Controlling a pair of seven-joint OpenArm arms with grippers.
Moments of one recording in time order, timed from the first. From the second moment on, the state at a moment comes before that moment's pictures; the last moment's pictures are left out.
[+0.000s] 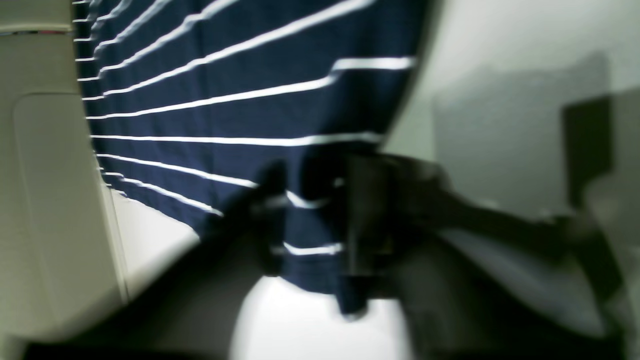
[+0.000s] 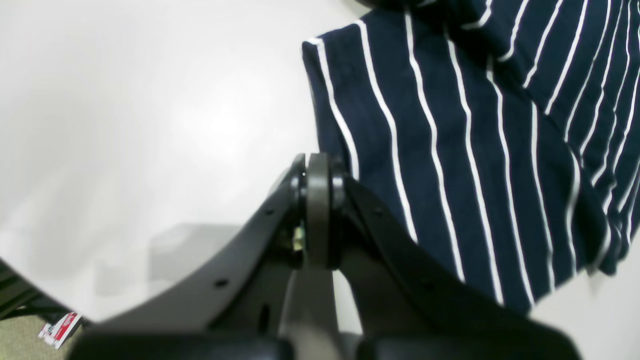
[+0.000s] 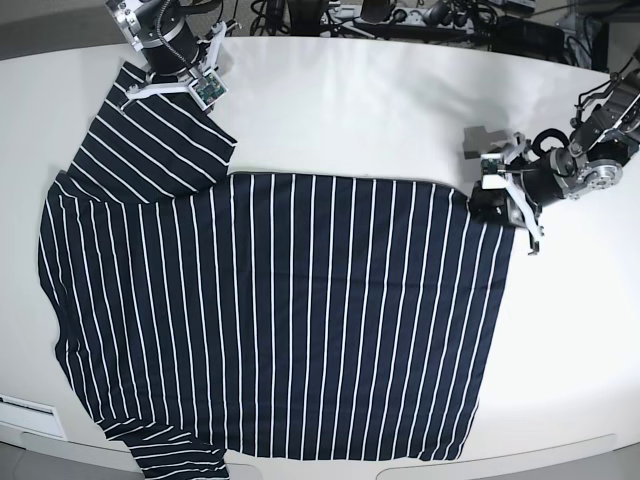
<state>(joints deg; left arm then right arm) -7.4 -61.2 48.4 88.8 19.8 -22.5 -5.4 -41.6 18.1 -11.1 121.8 -17.0 10.8 -32.8</state>
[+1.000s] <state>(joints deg) -7.6 -60.9 48.6 88.6 19.6 -22.4 -4.5 -43.0 24.1 -5.1 116.7 -21.5 11.5 -33.0</state>
